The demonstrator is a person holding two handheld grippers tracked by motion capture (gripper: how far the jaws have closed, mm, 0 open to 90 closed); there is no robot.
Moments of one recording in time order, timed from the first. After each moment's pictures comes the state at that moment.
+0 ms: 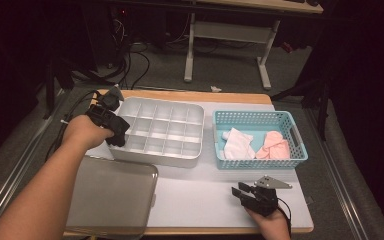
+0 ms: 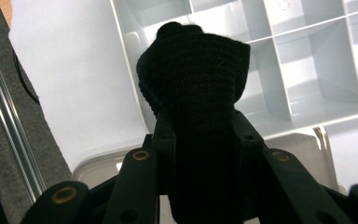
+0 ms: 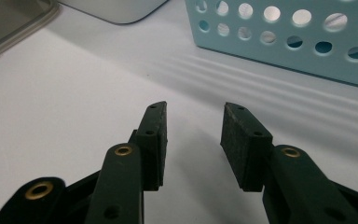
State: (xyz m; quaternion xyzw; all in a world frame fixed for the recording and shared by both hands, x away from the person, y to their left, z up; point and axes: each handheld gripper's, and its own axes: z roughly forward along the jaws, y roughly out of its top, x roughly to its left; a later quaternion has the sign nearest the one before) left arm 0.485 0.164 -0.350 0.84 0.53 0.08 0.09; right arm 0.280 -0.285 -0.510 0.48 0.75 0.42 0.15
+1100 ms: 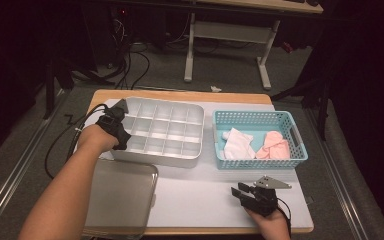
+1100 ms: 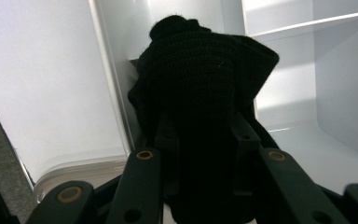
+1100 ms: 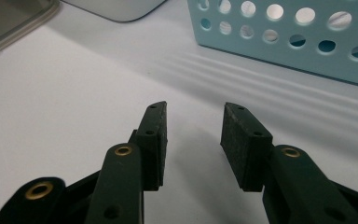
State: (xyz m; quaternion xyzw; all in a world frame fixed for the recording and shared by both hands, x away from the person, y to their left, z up) left arm 0.509 0.162 -0.419 0.82 0.56 0.04 0.03; right arm 0.280 -0.284 -0.510 0.48 0.76 0.42 0.14
